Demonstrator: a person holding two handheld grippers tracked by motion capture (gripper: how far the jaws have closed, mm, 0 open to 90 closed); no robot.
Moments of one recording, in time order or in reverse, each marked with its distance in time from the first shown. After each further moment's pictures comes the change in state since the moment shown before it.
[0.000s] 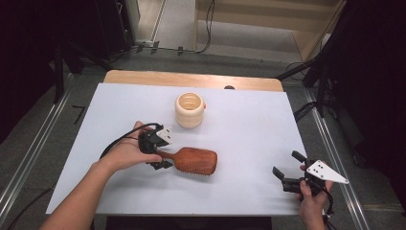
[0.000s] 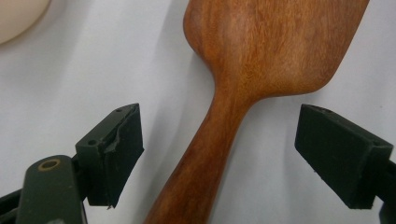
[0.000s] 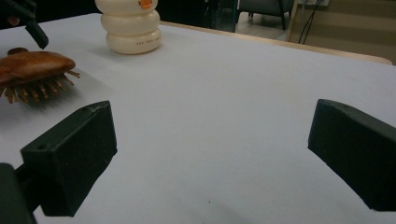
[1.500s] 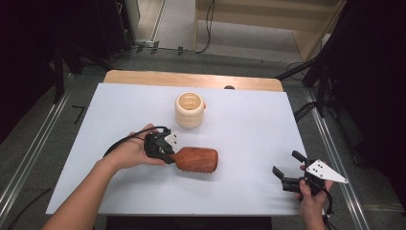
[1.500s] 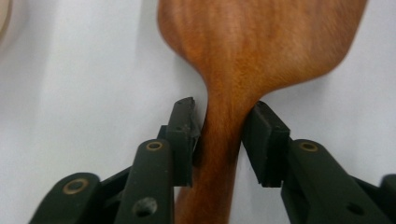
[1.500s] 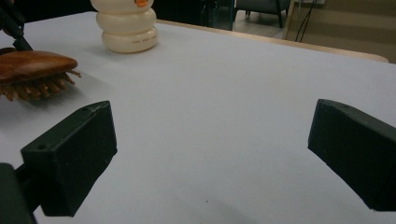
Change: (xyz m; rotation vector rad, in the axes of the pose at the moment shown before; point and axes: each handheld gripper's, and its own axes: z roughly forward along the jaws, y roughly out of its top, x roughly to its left) left arm -0.003 0.011 0.013 0.086 -0.010 0.143; right arm 0.000 0.000 0.001 0.006 -0.012 0.006
